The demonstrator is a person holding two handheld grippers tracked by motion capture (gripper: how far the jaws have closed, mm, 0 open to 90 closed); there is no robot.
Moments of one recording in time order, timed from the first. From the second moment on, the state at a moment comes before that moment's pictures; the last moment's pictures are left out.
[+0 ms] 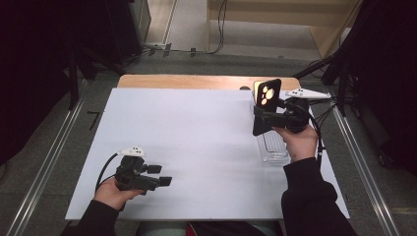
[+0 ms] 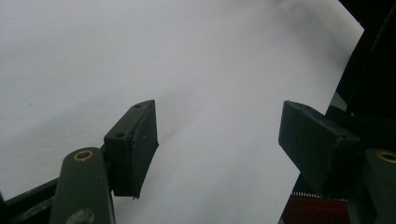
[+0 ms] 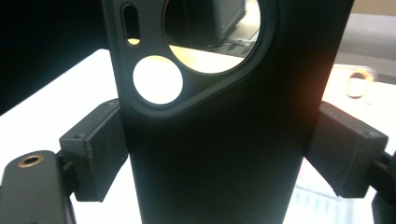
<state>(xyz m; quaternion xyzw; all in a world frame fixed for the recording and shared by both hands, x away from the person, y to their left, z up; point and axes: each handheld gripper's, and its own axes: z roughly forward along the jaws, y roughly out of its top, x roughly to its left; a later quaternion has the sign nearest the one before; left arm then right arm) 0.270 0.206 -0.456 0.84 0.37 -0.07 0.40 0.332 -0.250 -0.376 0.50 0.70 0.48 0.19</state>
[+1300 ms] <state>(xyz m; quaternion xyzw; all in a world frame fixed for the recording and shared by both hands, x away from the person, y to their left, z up) 0.270 0.206 -0.453 0.83 0.37 -0.06 0.41 0.381 -0.291 -0.410 0.58 0.64 0.44 0.23</state>
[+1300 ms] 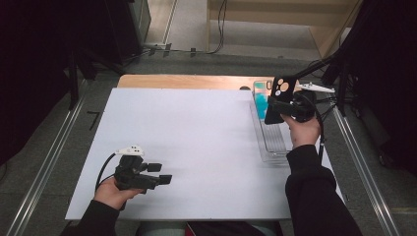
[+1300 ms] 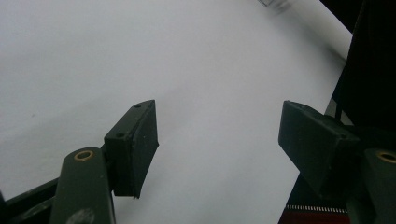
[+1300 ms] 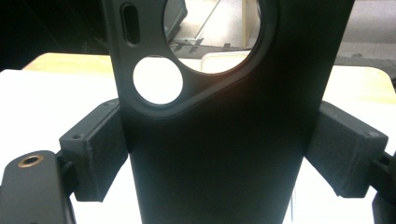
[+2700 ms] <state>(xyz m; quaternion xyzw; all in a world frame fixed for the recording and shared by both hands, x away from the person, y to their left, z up) 0.272 0.207 -0.452 0.83 0.37 -0.07 0.42 0.456 -0.270 -0.450 0.62 0.66 0.35 0.23</state>
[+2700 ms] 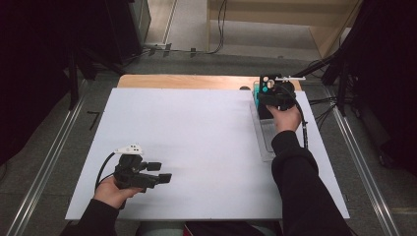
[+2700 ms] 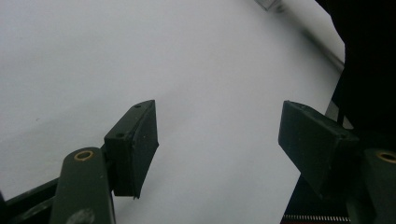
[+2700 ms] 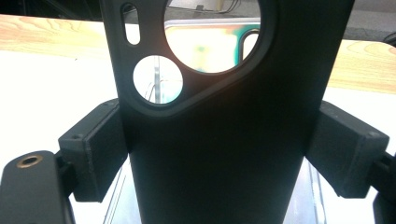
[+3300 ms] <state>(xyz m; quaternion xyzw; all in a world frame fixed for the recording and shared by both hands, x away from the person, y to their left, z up) 0.274 0.212 -0.448 0.82 0.38 -0.06 0.43 0.473 -0.265 -0.459 0.62 0.67 0.32 0.23</state>
